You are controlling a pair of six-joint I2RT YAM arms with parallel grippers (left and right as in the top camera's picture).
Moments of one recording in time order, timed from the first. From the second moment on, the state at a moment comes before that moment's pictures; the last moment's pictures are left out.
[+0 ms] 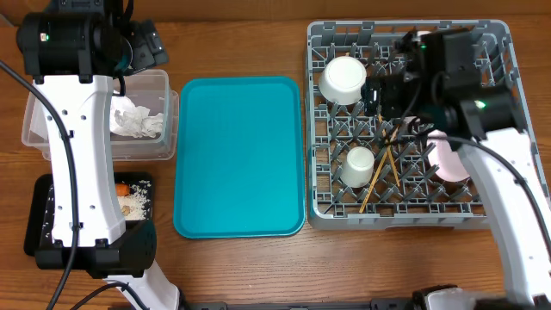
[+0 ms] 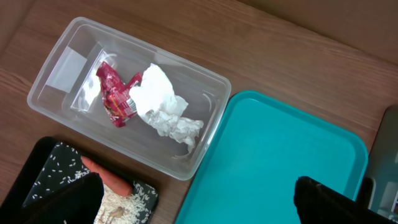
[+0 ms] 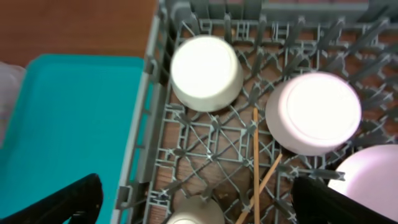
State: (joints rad) left arm -0.01 1.88 2.42 -1.55 -0.24 -0.40; right arm 0.18 1.48 1.56 -0.96 -0.09 0.13
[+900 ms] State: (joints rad) left arm -0.01 1.88 2.42 -1.55 -0.24 -0.40; right arm 0.18 1.47 1.56 -0.96 -0.10 0.13
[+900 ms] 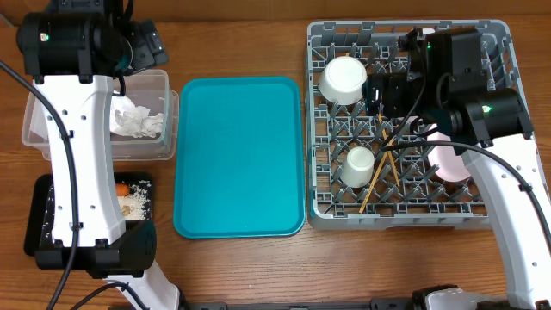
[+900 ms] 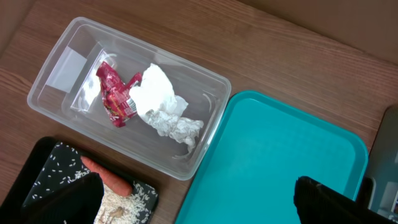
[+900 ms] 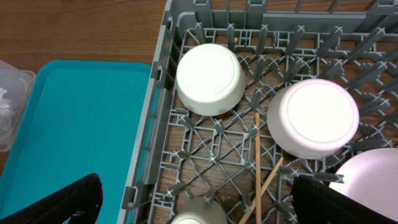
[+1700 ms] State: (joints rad) left arm -0.01 1.88 2.42 -1.55 -0.24 -0.40; right arm 0.18 1.45 1.56 -0.97 0.00 0.10
